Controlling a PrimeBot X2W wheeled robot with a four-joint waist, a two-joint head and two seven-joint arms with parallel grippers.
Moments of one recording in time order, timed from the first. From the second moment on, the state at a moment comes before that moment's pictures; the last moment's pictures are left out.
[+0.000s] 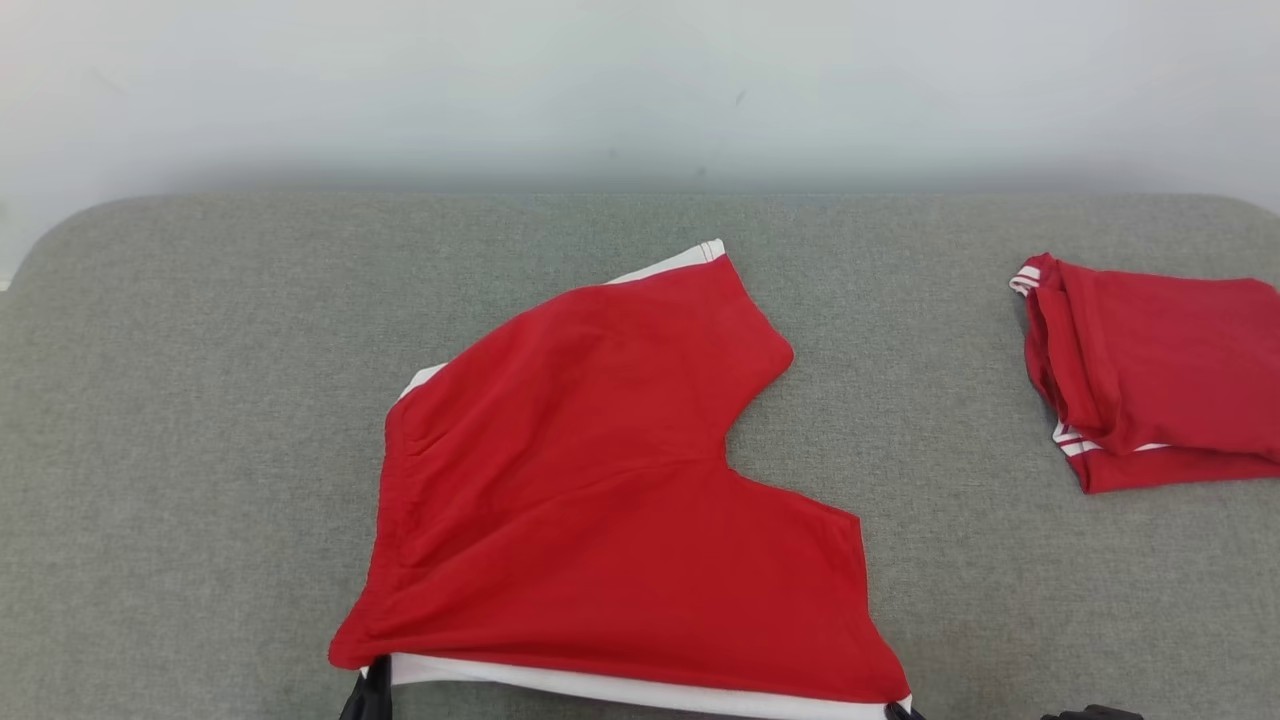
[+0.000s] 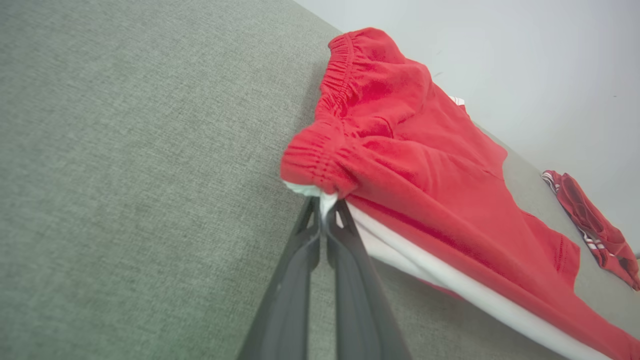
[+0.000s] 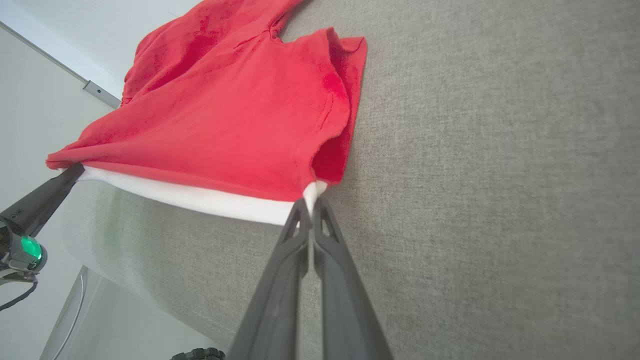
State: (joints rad) left arm 0.02 0.22 -0.30 0.26 -0.81 0.02 -0.26; right arm 0.15 -0.38 0.40 0.11 0.74 0.13 -0.03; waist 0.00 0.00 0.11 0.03
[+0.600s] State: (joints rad) left arm -0.18 0.18 -0.26 0.23 -0.80 -0.05 -0.21; right arm -0.13 -0.37 0.27 -0.02 0.68 0.13 0.12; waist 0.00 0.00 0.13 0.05
